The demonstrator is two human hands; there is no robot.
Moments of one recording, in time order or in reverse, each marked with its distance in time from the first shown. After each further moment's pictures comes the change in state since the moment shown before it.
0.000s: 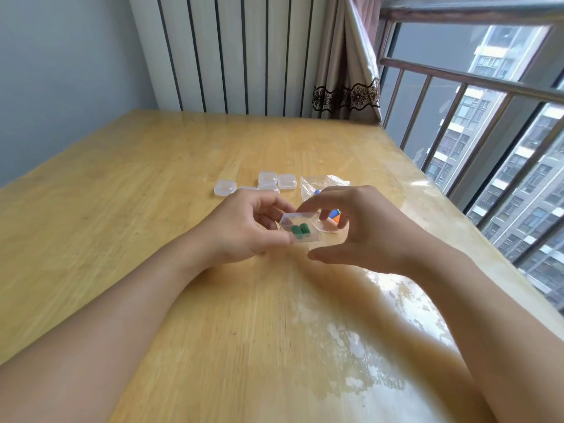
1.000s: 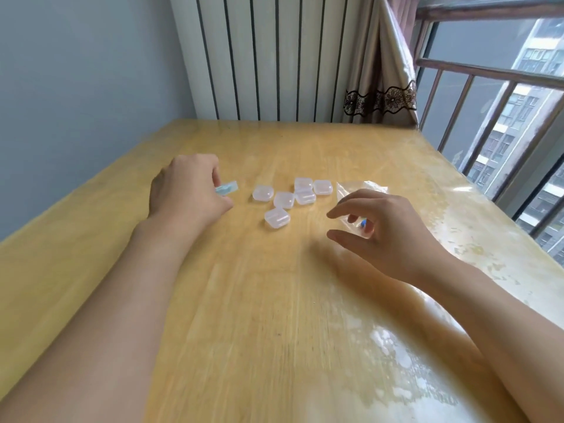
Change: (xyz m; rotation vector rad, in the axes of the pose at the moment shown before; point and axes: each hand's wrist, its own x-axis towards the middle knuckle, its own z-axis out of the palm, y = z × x) left_hand -0.020 0.008 -0.086 0.957 0.685 -0.318; right_hand 0.012 0.006 0.035 0.035 0.223 -0.020
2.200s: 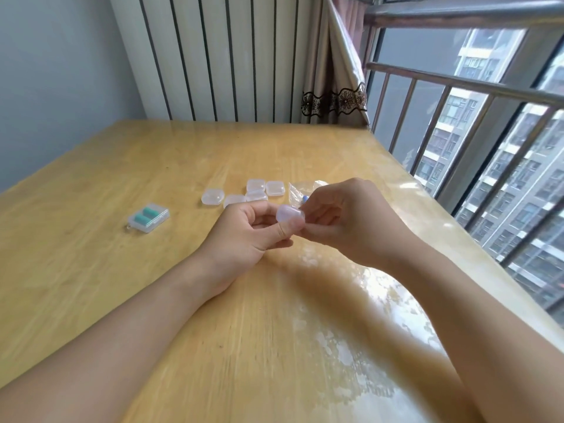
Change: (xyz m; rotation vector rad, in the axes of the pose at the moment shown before) left_hand -0.063 0.086 0.051 -1.270 -0.666 0.041; right_hand -0.003 -0.004 -0.032 0.227 -0.031 0.190
